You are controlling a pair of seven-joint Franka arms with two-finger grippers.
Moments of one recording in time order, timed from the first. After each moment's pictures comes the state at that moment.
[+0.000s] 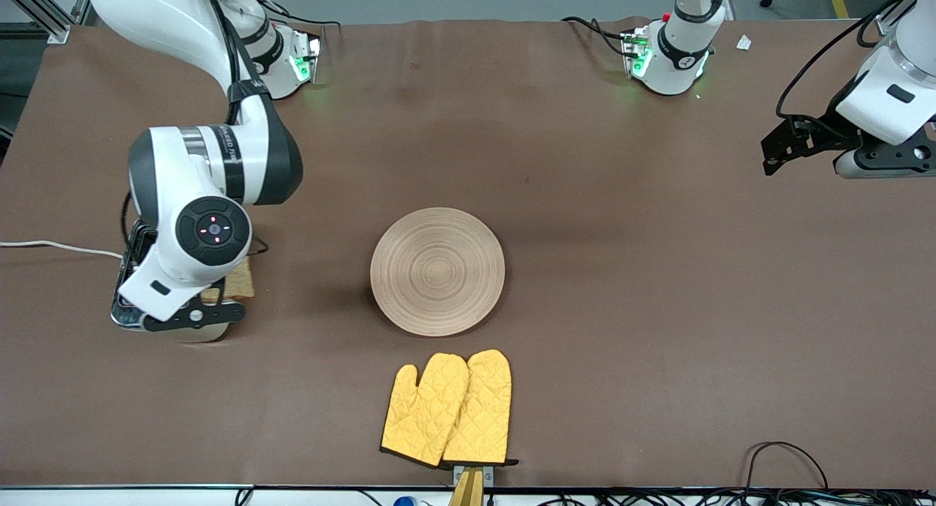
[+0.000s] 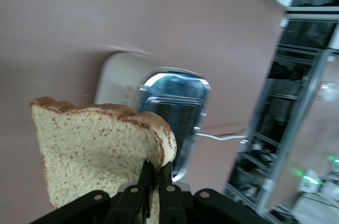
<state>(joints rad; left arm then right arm) -0.01 -0.03 -0.16 -1.58 0.04 1.58 -0.14 0.38 0.55 -0.08 -1.19 -0.59 1.41 0.08</state>
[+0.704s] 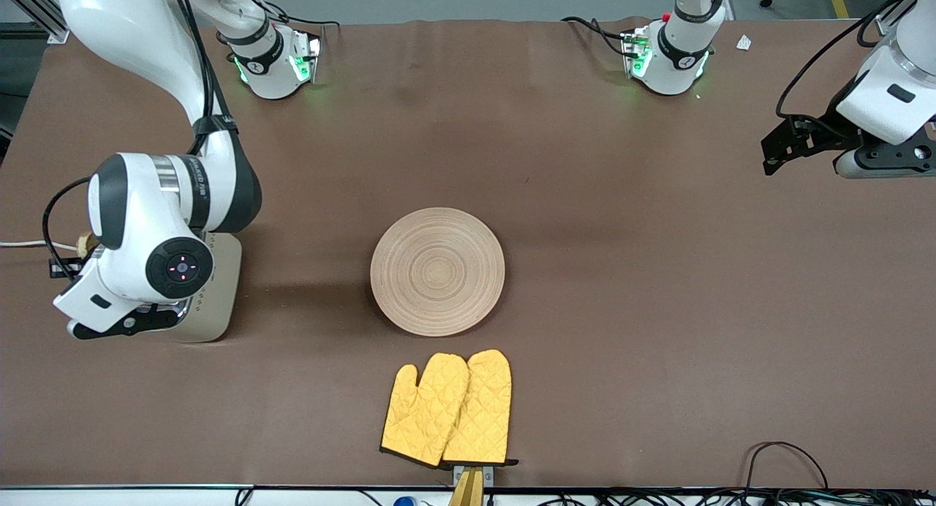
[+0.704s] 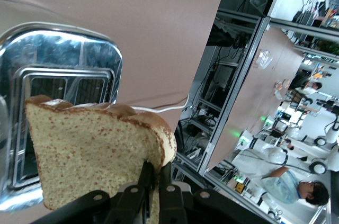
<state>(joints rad) -0.01 -0.03 -0.16 -1.58 0.04 1.58 -0.14 0.29 0.56 -0.09 -1.29 -0.81 1.40 0.03</state>
